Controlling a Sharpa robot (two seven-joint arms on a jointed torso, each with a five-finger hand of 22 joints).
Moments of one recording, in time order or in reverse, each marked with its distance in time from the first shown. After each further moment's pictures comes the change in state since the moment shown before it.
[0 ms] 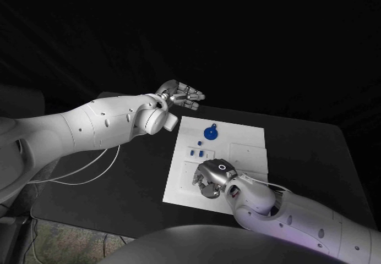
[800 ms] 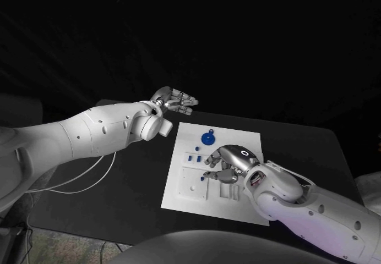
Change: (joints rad) left arm -0.019 0.004 -0.001 -0.045 0.003 0.003 0.024; left_hand 0.000 0.000 0.000 0.000 0.000 0.000 0.000 0.000 0.001 0.006 -0.006 0.000 0.000 0.000 0.000 0.000 0.000 0.000 0.000 0.000 0.000 -0.003; right arm 0.021 -0.137 0.116 0.092 0.150 -0.052 0.026; right_hand -0.110 -0.042 -0.392 0.162 -0.035 -0.118 0.014 0.000 -0.018 -0.086 0.018 0.001 -0.002 0.011 0.011 0.003 -0.011 0.000 -0.002 0.009 -0.009 -0.081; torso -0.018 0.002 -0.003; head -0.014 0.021
